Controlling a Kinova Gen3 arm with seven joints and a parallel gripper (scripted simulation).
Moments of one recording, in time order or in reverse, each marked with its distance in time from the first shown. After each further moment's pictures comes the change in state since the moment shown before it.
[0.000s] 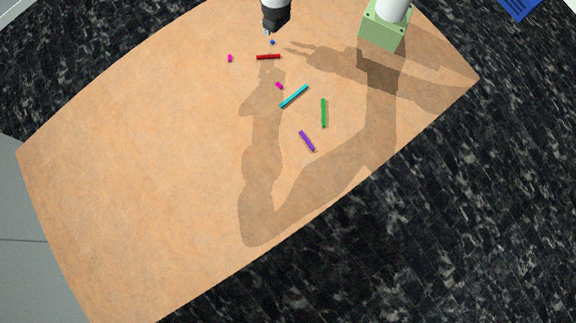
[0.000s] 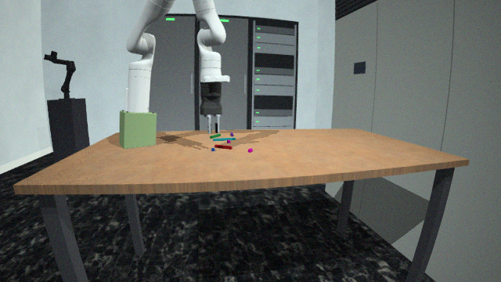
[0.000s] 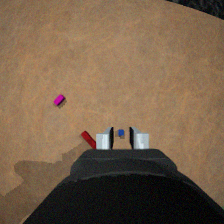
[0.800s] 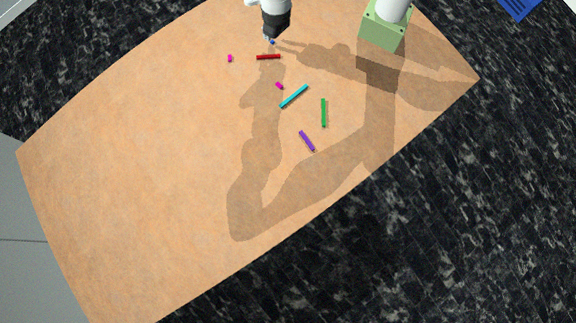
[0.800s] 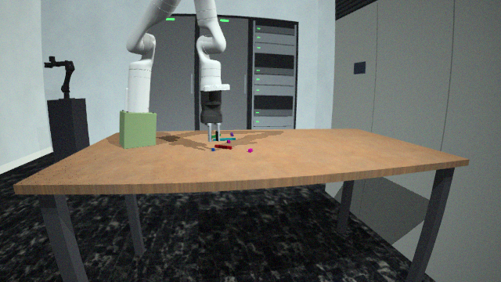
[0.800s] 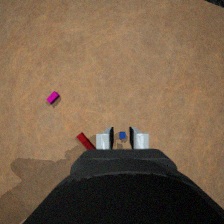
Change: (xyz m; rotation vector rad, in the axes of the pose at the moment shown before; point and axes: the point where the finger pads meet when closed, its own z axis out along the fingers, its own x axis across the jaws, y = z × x) arm -0.002 0.000 0.030 0.003 -0.006 -0.009
